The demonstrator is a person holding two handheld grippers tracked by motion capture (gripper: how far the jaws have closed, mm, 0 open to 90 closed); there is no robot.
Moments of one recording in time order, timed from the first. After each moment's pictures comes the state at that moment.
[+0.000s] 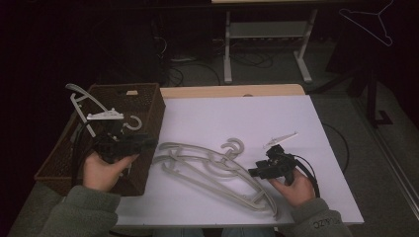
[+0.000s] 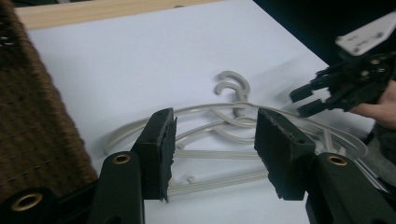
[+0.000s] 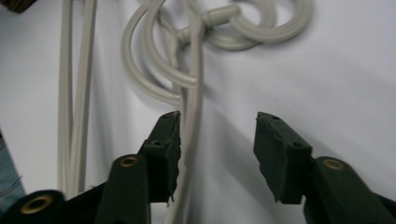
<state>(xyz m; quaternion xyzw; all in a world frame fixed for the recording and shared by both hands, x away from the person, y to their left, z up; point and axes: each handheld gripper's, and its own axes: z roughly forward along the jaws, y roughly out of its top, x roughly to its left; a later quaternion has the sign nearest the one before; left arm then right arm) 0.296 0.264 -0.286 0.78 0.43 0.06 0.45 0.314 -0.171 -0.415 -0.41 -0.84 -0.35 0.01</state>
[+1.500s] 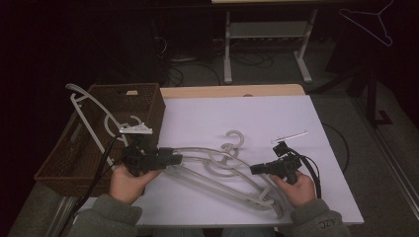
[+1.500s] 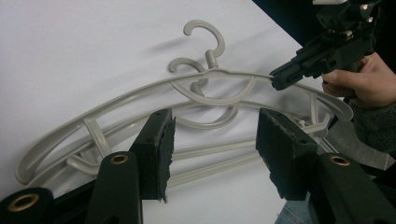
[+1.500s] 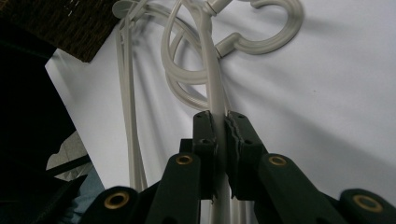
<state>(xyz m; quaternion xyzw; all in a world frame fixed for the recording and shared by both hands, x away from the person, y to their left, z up) 0.287 0.216 -0.321 0.79 0.42 0.00 0.44 0.311 -0.185 -0.407 -0.46 -0.78 -0.40 0.11</state>
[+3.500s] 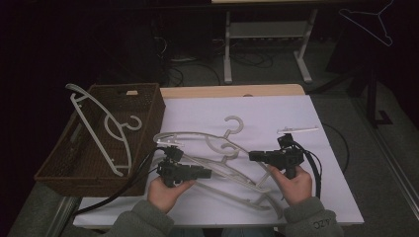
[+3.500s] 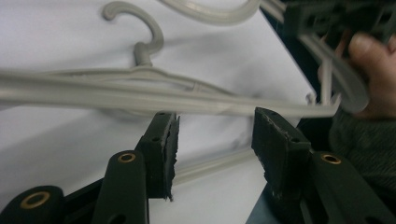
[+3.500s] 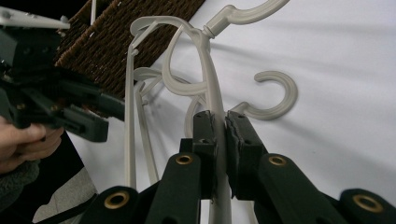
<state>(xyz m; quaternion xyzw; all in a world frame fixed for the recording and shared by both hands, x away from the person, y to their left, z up) 0.293 0.156 -0.385 0.75 0.47 -0.13 0.44 0.304 -0.180 -0.373 -0.47 -0.74 -0.48 0.05</state>
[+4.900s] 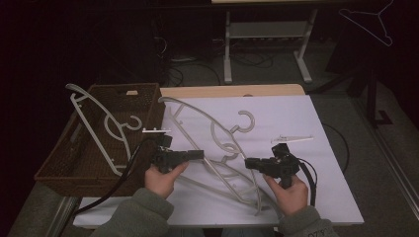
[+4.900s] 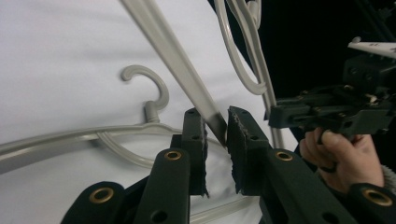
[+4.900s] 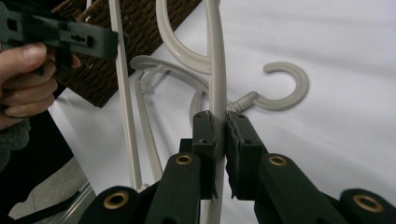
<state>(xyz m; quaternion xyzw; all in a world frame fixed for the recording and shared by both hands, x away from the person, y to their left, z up) 0.313 0.175 -0.369 0.70 0.49 -0.12 0.51 0.282 -0.164 -0.377 -0.47 -0.75 -0.47 0.02</state>
